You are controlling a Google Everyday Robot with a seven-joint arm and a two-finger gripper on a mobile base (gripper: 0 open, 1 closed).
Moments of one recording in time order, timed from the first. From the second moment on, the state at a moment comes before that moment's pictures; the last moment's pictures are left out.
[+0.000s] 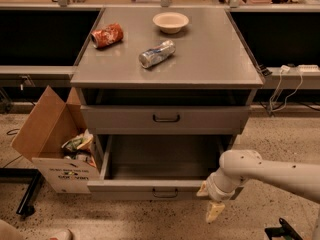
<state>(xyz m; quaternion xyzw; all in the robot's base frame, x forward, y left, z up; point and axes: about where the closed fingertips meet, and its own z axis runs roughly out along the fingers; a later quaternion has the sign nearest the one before) 0.457 -0.187 0.407 -0.75 0.65 0.13 0.09</state>
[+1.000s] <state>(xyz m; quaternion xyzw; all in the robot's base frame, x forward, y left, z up) 0.471 -0.184 0.404 -0.75 0.65 0.10 0.10</state>
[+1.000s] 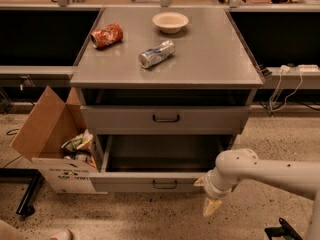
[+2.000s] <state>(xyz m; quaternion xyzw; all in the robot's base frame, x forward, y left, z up) 0.520 -0.184 0.408 -0.72 0.69 0.04 0.13</state>
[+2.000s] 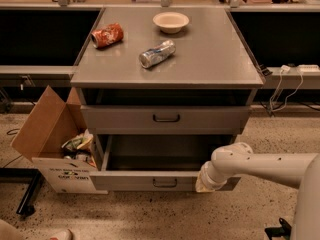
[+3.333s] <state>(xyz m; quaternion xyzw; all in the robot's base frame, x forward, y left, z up) 0.528 -0.189 0.403 -0.72 0.68 0.01 0.14</state>
